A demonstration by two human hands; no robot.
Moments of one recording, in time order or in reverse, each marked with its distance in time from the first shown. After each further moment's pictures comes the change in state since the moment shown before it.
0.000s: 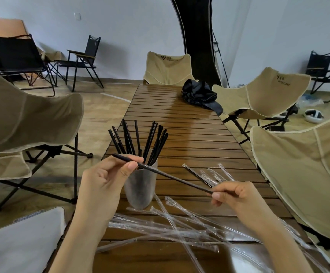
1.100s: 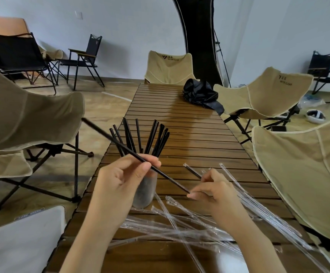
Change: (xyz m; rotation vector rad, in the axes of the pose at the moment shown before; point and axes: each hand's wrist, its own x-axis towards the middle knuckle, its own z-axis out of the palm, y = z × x) left_hand -0.003 0.006 0.011 -0.024 -0.141 0.025; right_hand 0.013 -0.011 0.042 -0.300 0.098 -0.172
